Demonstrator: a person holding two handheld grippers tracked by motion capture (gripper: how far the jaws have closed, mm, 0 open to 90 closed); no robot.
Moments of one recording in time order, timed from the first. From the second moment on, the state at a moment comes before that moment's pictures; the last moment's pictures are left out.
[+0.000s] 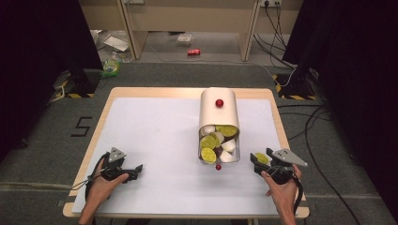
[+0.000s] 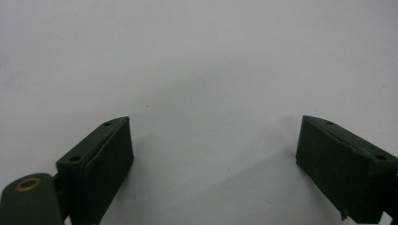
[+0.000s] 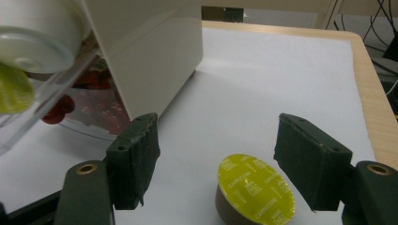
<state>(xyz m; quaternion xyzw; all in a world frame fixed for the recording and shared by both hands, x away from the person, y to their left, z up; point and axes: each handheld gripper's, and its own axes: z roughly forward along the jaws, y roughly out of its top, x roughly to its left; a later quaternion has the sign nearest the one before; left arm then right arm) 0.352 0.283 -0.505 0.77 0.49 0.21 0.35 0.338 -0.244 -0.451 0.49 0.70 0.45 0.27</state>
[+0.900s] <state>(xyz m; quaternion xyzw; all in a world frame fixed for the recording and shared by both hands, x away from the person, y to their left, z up) 0.352 0.283 -0.505 0.77 0.49 0.21 0.35 0.304 -0.226 -0.435 0.45 0.70 0.47 0.28</state>
